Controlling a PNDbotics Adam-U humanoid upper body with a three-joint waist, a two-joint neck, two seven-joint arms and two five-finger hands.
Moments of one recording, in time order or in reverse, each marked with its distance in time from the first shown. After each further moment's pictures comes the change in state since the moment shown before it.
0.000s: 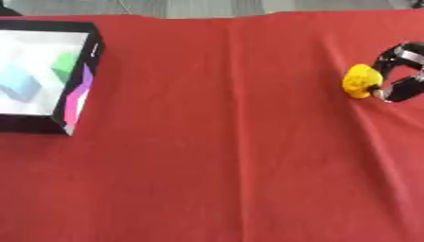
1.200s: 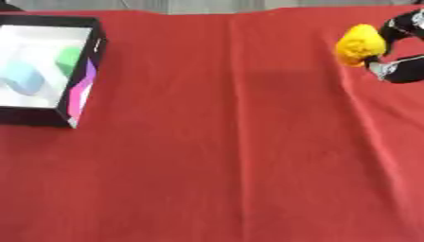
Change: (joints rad) left arm 0.016 0.034 0.006 0.006 -0.007 0.011 -0.015; right arm 0.125 0.050 -0.021 -0.441 -0.284 0.150 -0.237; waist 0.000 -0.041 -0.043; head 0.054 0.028
